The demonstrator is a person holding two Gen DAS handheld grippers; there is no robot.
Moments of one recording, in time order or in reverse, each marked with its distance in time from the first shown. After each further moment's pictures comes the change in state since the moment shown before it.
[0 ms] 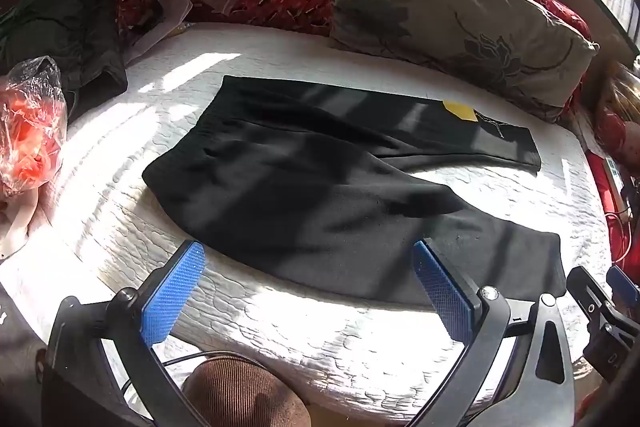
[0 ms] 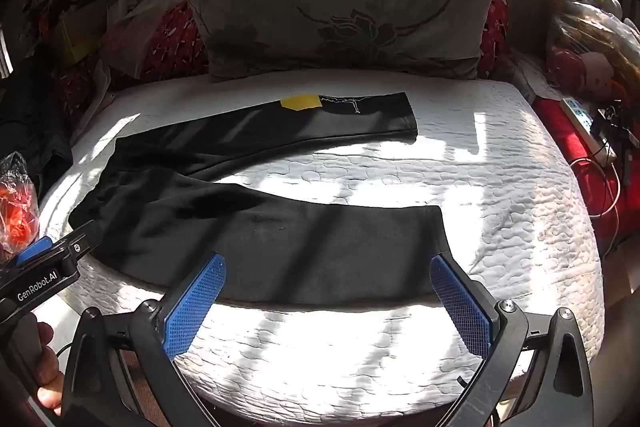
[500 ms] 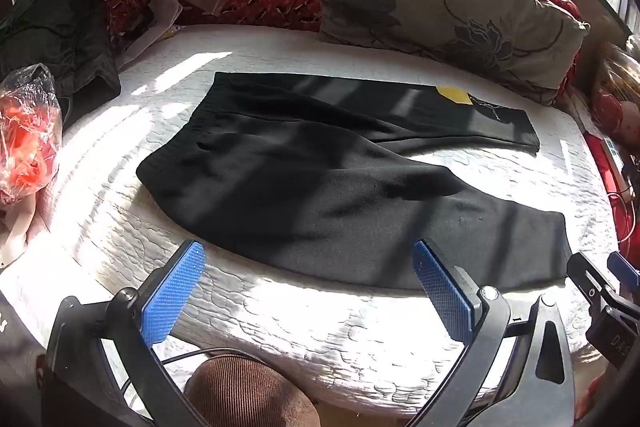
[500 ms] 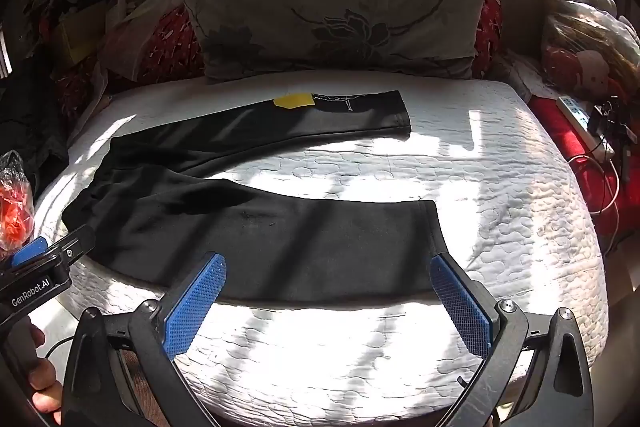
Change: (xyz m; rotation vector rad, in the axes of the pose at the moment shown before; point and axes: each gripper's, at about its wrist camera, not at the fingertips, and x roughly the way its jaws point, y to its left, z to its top) left arm 0.015 0.008 -0.016 0.002 0.018 -0.033; right arm 0.005 -0.009 -0.018 0.022 -0.057 0.013
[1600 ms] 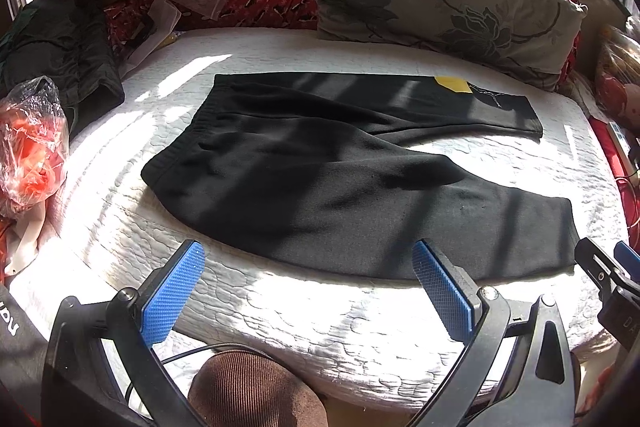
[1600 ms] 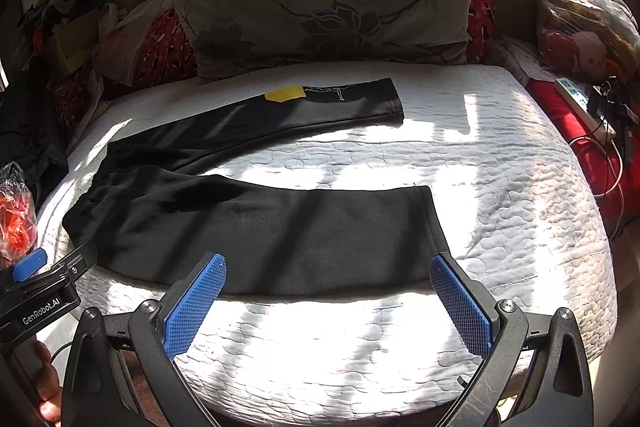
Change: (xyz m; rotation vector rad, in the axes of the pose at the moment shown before) left arm -0.005 -0.008 -0.007 0.034 -0.002 0.019; right arm 0.003 -0.013 -0.005 0.045 0.020 0.017
